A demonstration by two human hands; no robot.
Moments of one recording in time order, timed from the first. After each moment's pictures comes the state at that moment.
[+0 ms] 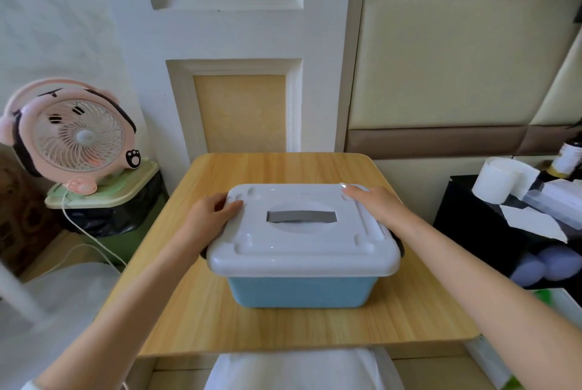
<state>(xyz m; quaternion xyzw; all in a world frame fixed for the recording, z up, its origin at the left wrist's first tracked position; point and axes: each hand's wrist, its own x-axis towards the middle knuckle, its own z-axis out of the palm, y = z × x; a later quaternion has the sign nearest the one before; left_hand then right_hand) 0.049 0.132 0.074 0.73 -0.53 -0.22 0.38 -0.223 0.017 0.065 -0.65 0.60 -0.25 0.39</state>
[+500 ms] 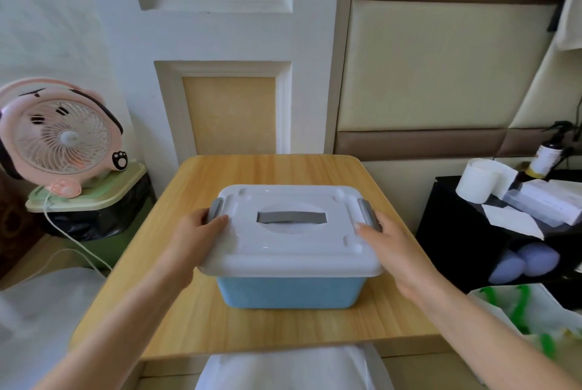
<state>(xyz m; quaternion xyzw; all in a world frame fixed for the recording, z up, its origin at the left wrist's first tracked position) 0.033 0.158 0.067 0.69 -0.42 -0.32 0.49 -0.244 0.108 0.056 -0.57 0.53 -0.40 0.49</state>
